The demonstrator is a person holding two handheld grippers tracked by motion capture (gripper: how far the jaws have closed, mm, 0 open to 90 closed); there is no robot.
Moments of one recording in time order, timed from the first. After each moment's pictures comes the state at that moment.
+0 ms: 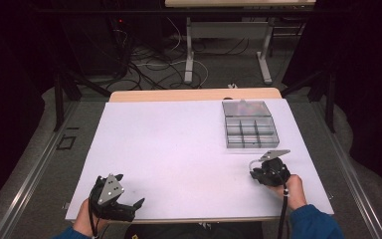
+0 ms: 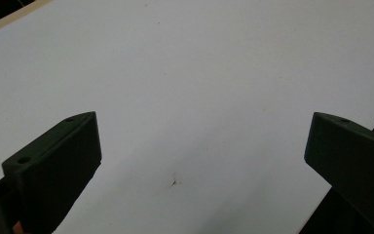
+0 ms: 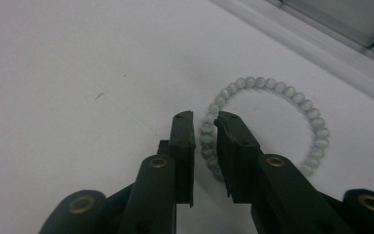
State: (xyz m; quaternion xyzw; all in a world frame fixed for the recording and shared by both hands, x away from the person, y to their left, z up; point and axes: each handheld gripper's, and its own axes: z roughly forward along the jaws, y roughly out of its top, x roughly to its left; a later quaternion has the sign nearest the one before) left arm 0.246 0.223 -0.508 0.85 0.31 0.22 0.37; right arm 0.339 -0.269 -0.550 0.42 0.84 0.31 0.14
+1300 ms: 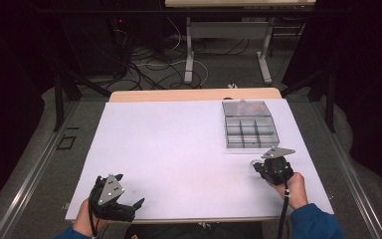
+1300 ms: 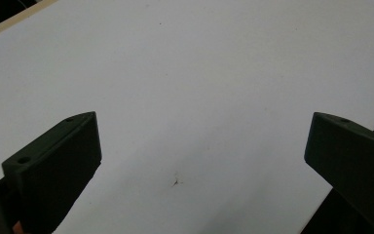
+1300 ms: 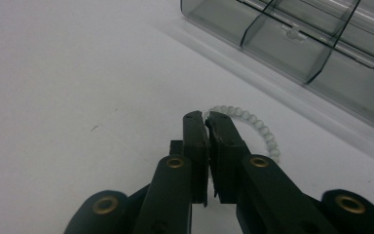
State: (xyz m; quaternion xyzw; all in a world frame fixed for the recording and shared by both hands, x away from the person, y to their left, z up) left arm 0.245 0.222 -0.508 0.85 0.31 0.23 0.37; right arm 0.329 -0.265 -0.527 0.43 0.82 0.33 0.20
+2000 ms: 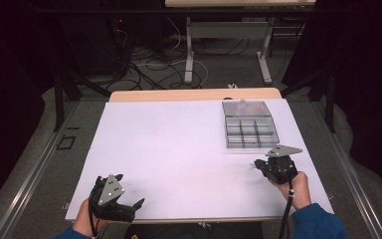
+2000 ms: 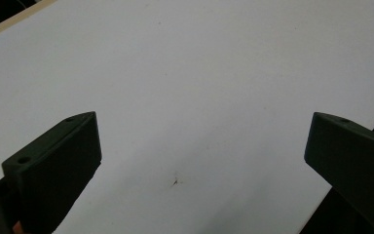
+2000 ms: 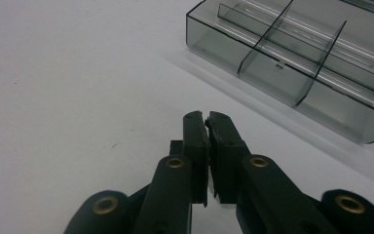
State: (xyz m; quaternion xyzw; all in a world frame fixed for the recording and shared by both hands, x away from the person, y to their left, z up) left arm 0.244 0.222 -0.508 0.85 0.31 0.22 0.37; right arm 0.321 -0.268 -0.507 0.42 0.81 0.36 0.21
